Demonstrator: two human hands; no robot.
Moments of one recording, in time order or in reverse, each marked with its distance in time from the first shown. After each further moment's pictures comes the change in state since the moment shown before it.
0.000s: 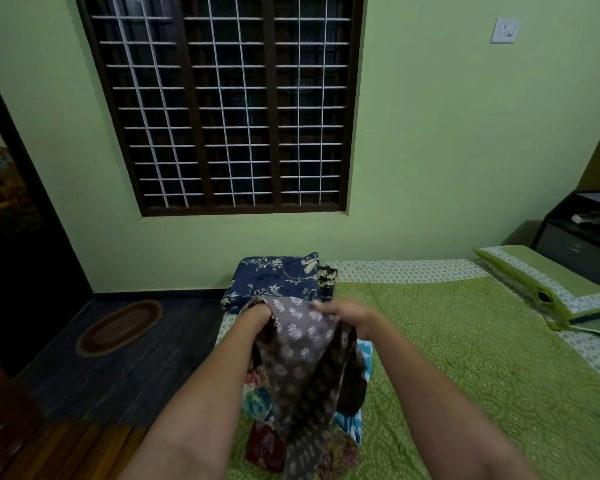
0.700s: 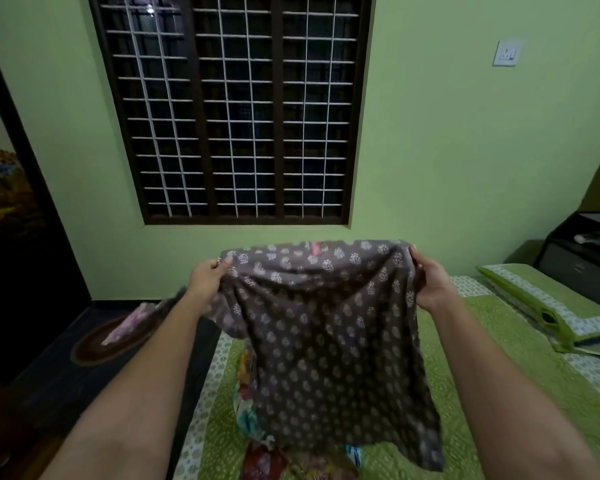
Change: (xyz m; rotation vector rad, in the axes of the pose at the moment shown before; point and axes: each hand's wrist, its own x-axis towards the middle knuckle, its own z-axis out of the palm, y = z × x) left_hand 0.039 0.003 -0.115 -0.320 0.317 0.459; right_hand -0.064 -0.058 -0.110 0.831 0.299 -0.326
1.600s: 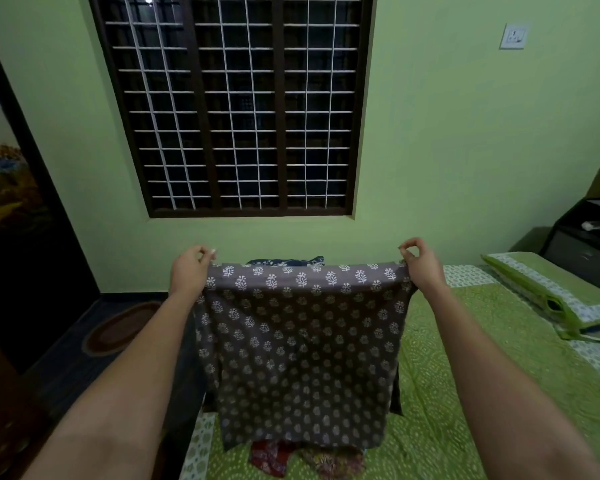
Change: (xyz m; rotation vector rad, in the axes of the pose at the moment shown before) left_hand 0.000 -0.013 -0.029 0.423 0.232 0.143; right_hand 0.026 0.021 -0.004 -1.052 0.294 -0.372
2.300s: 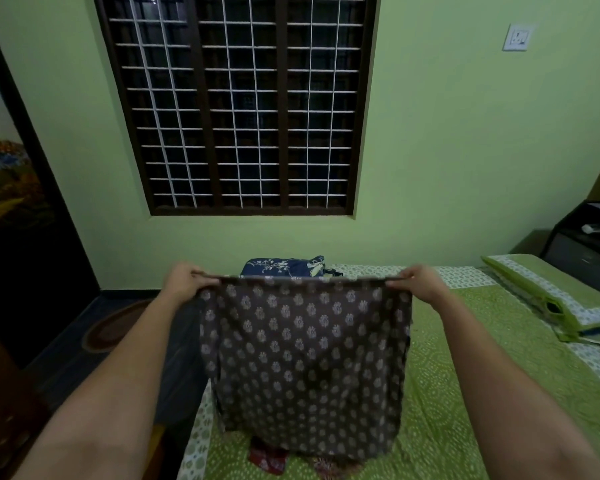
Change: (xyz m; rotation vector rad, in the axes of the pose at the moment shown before) left_hand -0.005 -0.028 -0.013 -0.099 -0.339 -0.133; right_hand -0.001 0.027 0.001 -0.241 -0.303 0.008
